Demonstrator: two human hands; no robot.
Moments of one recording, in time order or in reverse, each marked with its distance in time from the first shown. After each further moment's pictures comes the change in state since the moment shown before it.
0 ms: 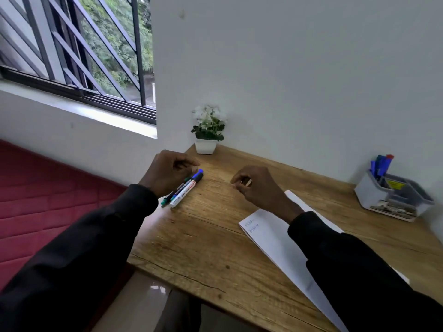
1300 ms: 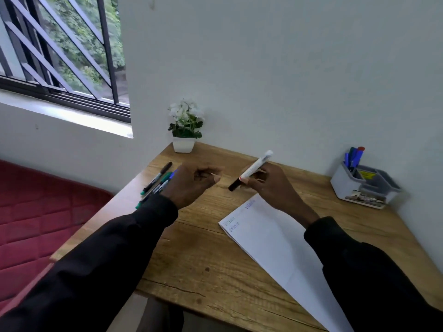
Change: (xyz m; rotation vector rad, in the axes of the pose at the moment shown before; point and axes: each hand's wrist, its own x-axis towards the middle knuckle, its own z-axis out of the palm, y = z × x) left_hand 0.004 0.040 0.077 -0.201 -0.204 0.072; right_hand -0.042 0.023 -0.054 0.316 0.082 0.307
